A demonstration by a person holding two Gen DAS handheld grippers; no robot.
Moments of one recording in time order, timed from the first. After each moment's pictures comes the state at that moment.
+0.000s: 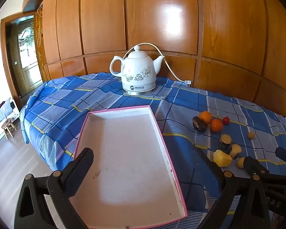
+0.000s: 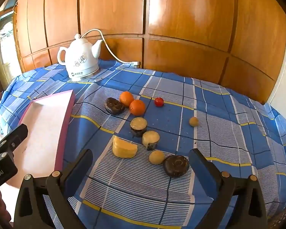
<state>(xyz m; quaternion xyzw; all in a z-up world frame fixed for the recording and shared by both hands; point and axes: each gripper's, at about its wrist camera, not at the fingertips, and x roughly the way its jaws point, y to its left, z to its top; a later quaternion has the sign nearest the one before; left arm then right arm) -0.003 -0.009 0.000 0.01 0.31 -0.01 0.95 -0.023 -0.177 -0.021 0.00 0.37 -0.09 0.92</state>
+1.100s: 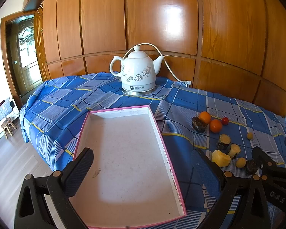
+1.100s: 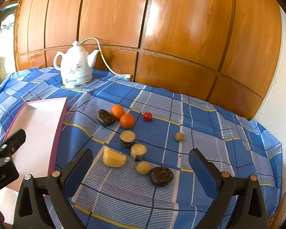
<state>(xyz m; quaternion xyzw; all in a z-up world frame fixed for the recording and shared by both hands) -0.007 -0.007 0.000 0.01 0.31 -0.01 0.95 -0.030 -0.171 -0.002 -0.05 0.33 -0.13 0.93</state>
